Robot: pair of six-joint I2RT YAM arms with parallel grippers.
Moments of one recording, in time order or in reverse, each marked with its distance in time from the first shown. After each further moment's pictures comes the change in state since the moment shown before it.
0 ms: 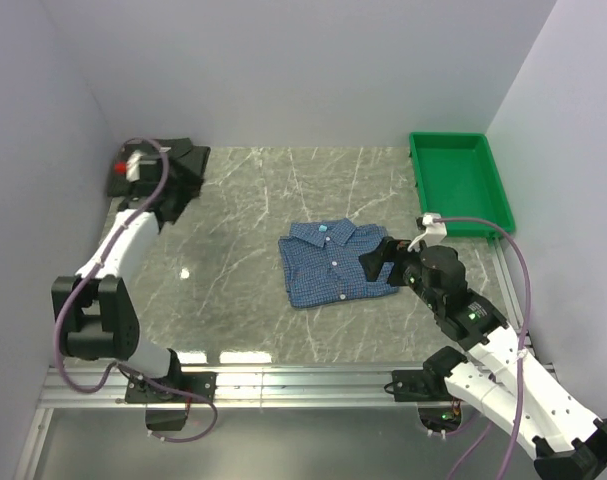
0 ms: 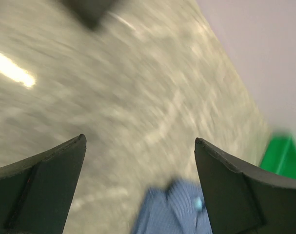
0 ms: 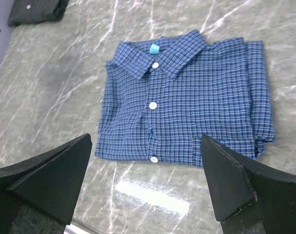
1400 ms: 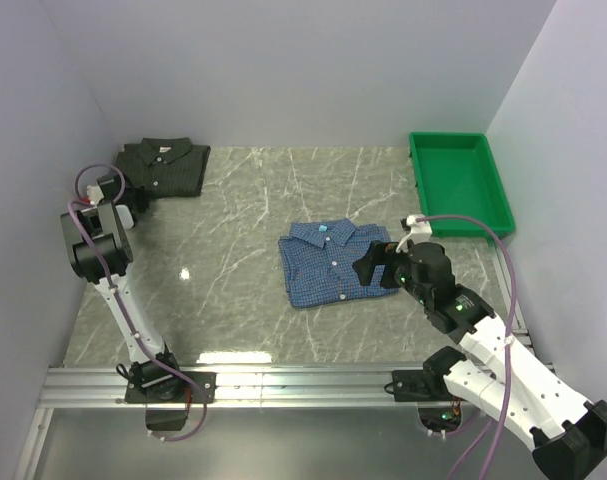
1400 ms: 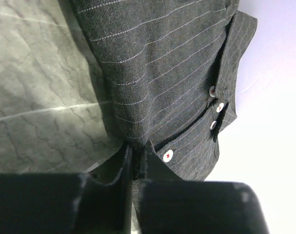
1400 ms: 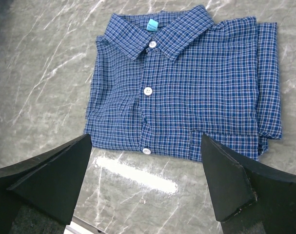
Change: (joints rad) left arm 0.456 0.766 0.198 0.640 0.205 -0.333; right arm 0.000 0.088 -0.033 0.036 -0.060 -0.051
